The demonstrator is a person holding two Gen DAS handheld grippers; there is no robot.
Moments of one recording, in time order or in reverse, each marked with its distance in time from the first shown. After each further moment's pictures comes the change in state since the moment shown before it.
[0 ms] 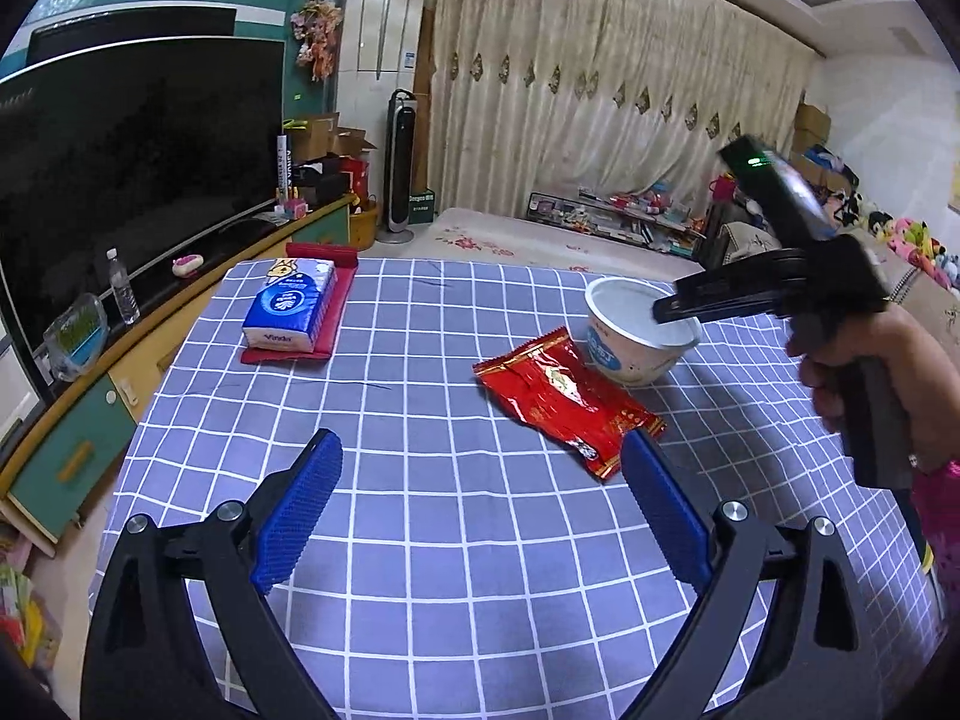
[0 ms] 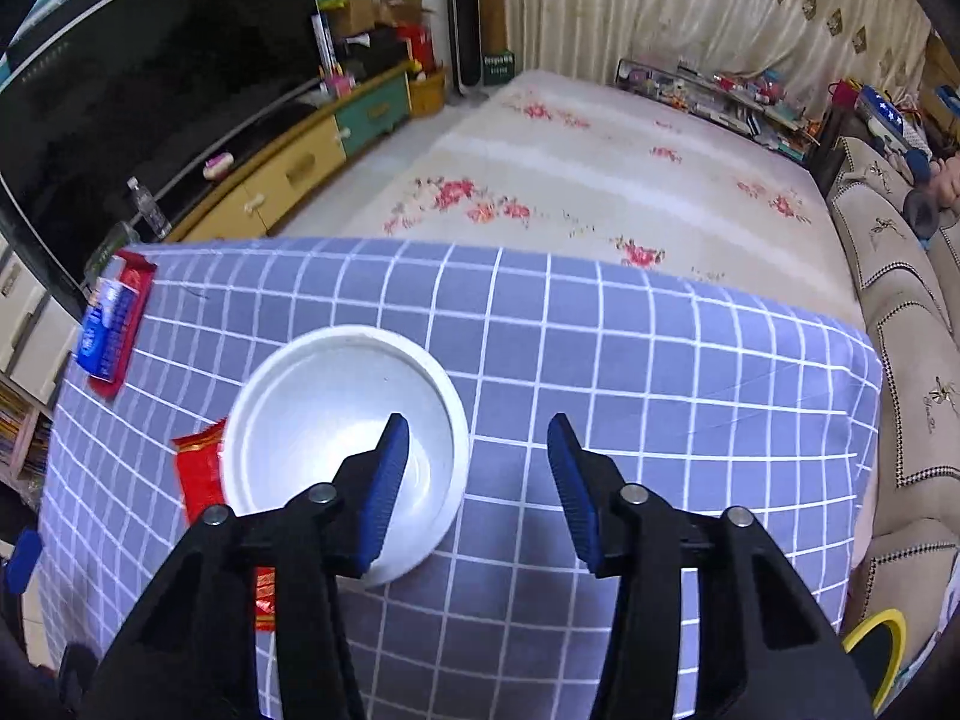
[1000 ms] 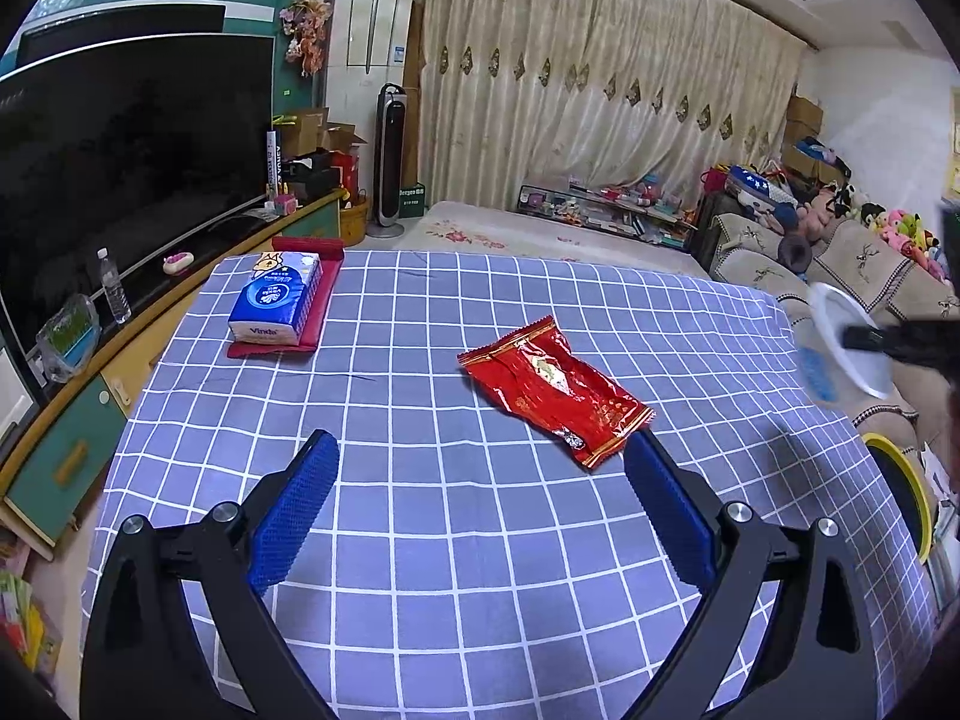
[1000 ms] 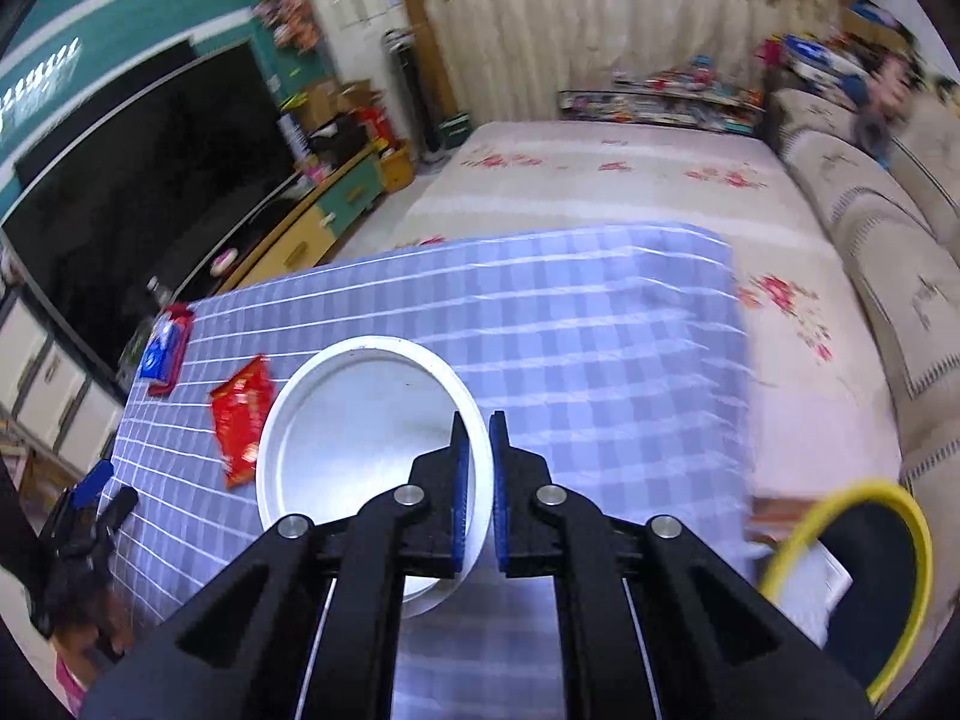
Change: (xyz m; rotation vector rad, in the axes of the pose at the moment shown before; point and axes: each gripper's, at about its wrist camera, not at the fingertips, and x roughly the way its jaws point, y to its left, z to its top) left arm 0.000 -0.008 -0.004 0.009 0.014 -0.016; right arm -0.132 -0.121 -0.121 0.234 -0.188 0.066
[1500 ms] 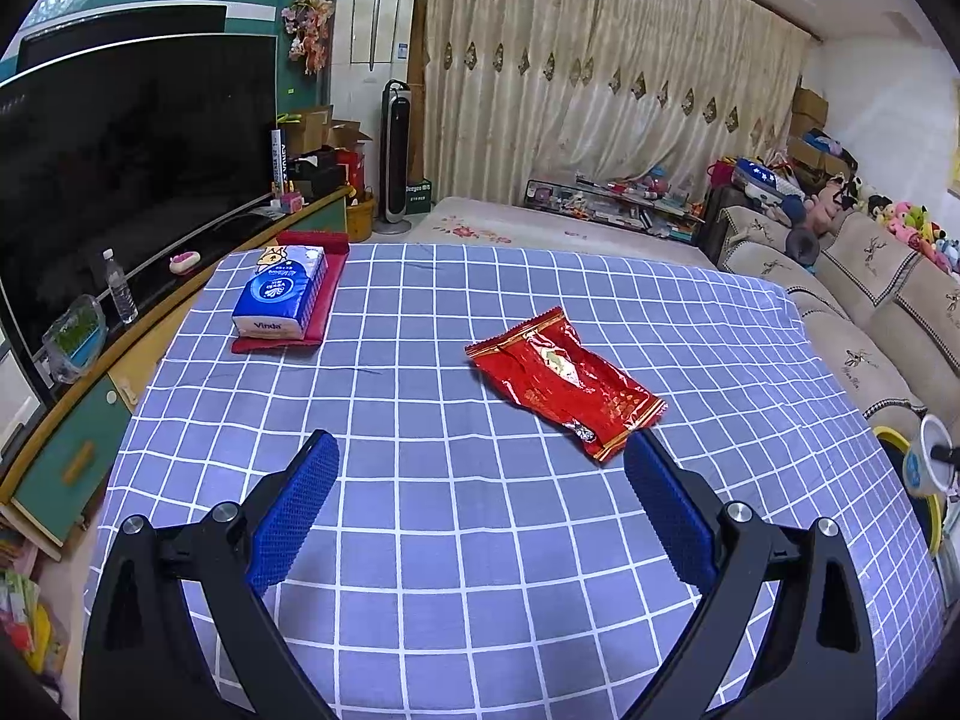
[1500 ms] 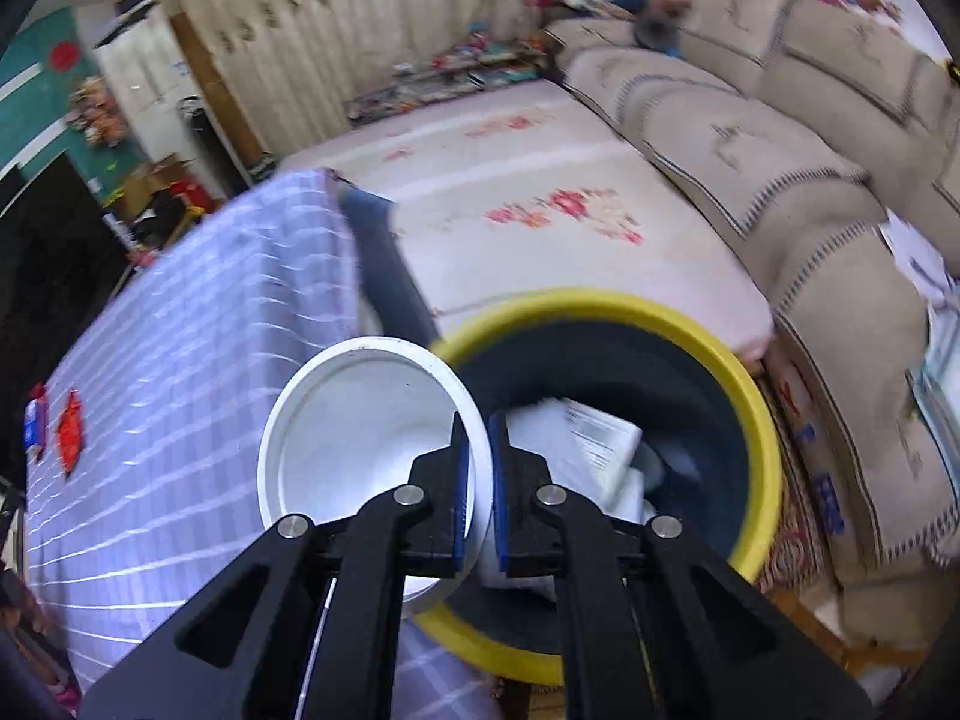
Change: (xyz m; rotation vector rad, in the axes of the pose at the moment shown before) left arm 0.006 0.000 -0.002 0.011 0.014 0.021; right arm -0.062 -0.201 -0.116 0.345 0.000 -0.288
